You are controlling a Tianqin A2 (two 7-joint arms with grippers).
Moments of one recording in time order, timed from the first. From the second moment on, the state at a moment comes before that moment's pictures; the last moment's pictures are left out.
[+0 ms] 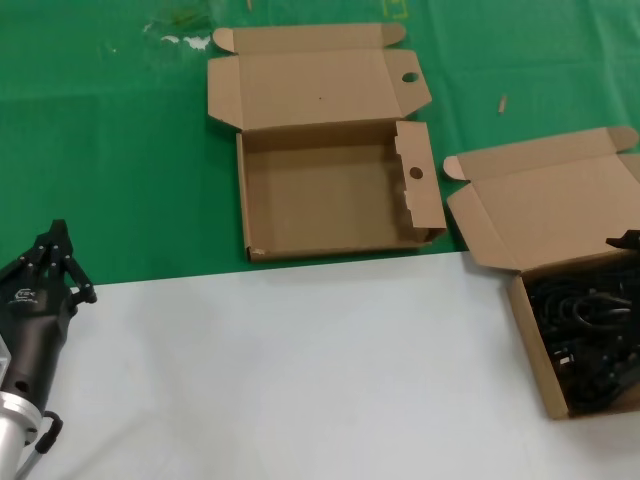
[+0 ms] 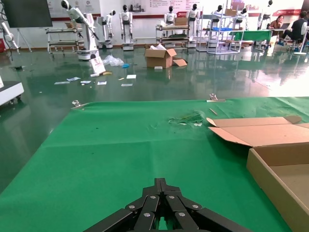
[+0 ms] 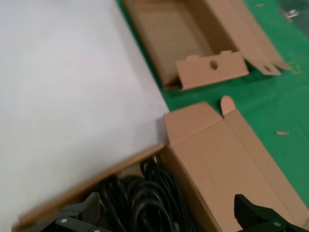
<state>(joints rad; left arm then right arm) 0.00 -0.30 1.60 -1.60 -1.80 0.00 0.00 0.34 1.32 -2.17 1.67 1.51 -0.46 0.40</state>
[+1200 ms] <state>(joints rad) 0.00 -0.30 1.60 -1.60 -1.80 0.00 0.00 0.45 1.09 -1.97 1.60 1.14 -0.95 0.16</state>
